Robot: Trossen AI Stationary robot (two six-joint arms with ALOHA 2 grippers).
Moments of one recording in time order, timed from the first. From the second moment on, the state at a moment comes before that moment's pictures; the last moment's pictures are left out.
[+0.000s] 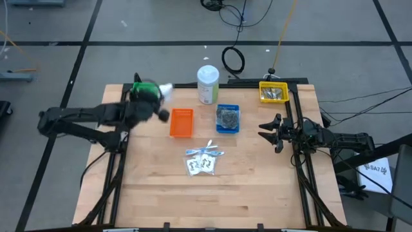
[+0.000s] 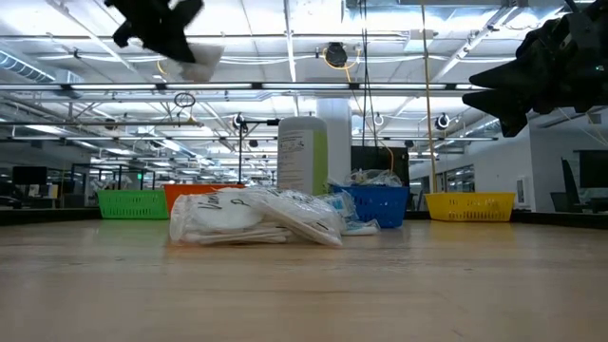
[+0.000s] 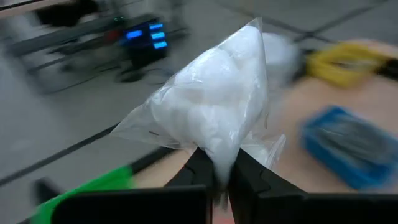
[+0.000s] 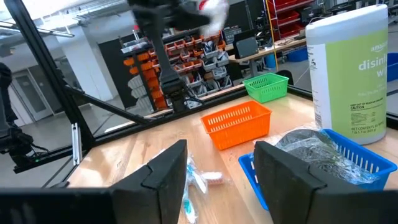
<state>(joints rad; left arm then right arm) 0.04 0.99 0.97 -0.63 -0.85 -0.46 -0.06 0.02 0.01 0.04 0.08 0.30</state>
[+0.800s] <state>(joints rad) 0.87 1.36 0.97 -0.76 -0.47 -0.39 -0.06 0.02 0.01 0.04 0.08 0.30</state>
